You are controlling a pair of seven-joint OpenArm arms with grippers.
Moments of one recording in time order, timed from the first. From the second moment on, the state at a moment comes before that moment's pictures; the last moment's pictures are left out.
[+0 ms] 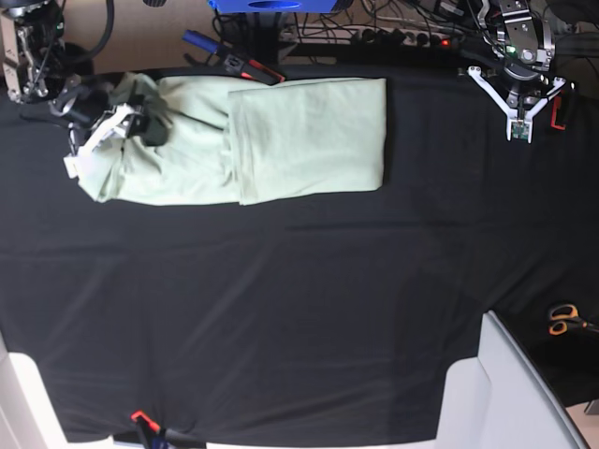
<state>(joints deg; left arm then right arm) 28.1 -4.4 -30.1 92.9 18.4 -15.2 31.6 -17.8 18.0 5.0 70.1 48.0 33.7 -35.9</state>
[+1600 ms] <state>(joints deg) 27.7 -4.4 -30.2 90.8 18.4 -15.2 31.5 -7.3 1.6 14.0 86.8 -43.4 27.8 -46.9</state>
